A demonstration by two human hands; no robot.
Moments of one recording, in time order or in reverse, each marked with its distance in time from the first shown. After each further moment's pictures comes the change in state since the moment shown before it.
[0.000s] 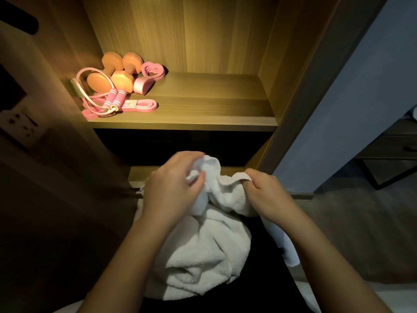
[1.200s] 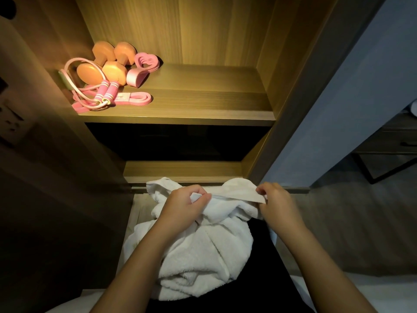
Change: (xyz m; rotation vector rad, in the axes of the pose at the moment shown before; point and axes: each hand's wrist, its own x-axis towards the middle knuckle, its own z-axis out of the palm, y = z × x) left_hand -0.020 -0.026 0.058 -0.445 -0.433 -0.431; right_hand 0.004 0.077 0.036 -0.215 0.093 0.177
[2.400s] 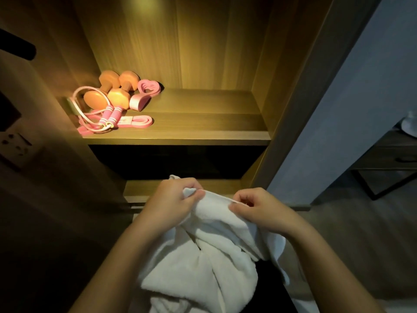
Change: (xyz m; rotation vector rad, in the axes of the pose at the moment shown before) left_hand 0.005 0.052 -0.045 0.358 0.051 0.295; right_hand 0.000 -0.051 -0.063 0.455 -0.385 -0.262
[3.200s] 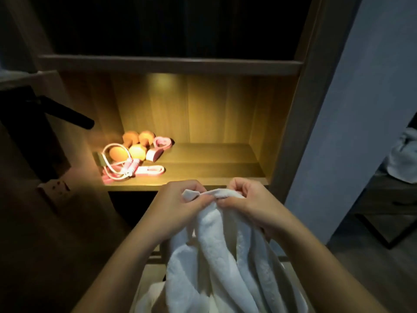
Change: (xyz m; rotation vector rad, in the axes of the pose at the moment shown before) left_hand -0.020 0.064 -0.076 -0.256 0.171 0.178; right_hand -0.027 -0.109 -0.025 0.300 0.227 -0.245
